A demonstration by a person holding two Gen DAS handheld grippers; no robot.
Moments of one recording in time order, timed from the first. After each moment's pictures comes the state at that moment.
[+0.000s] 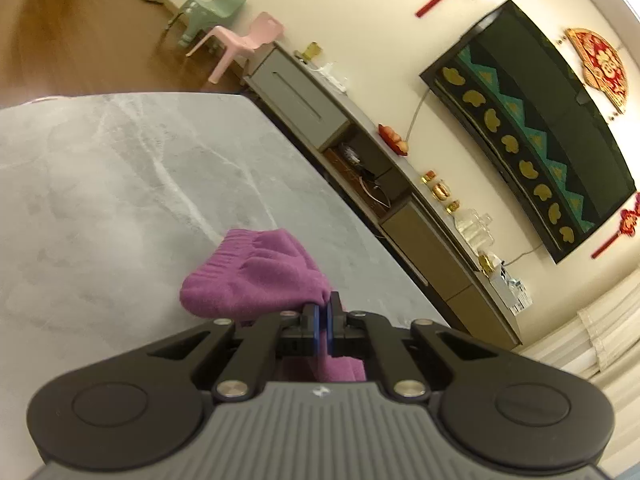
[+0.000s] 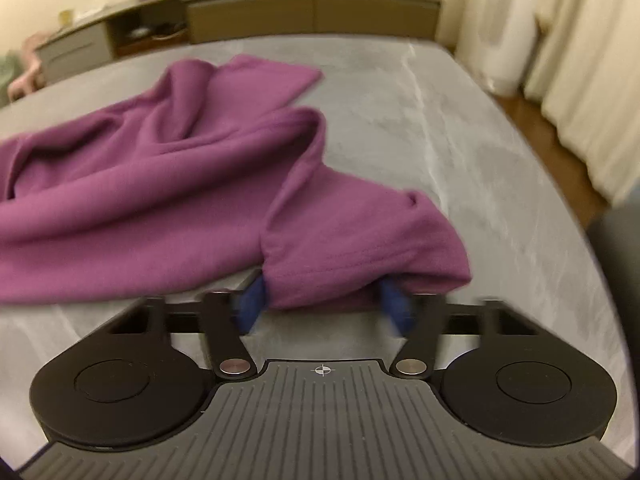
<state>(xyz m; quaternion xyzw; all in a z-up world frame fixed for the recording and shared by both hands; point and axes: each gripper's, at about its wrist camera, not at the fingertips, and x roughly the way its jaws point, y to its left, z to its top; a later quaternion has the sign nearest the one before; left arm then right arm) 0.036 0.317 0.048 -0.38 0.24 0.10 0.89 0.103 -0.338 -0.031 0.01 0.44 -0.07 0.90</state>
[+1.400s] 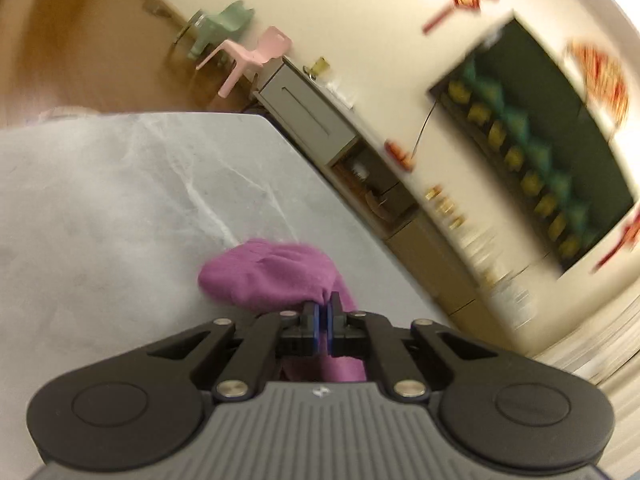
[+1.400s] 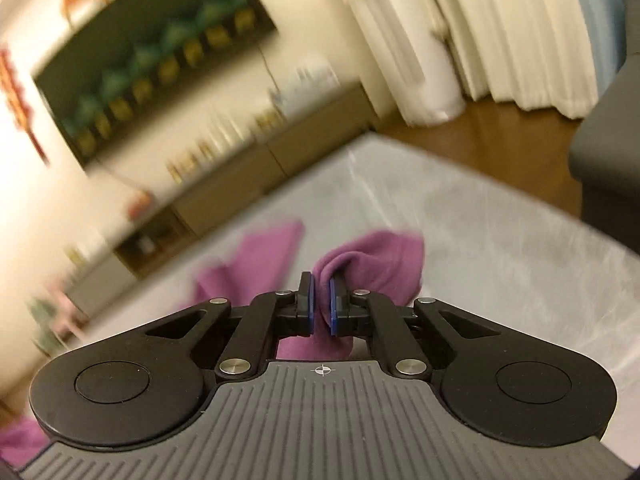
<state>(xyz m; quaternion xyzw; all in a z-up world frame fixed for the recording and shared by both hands) -0.023 0.354 0.040 -0.42 0.23 0.10 0.87 -0.019 -0.382 0.040 0.28 0.21 -0.12 0.93</state>
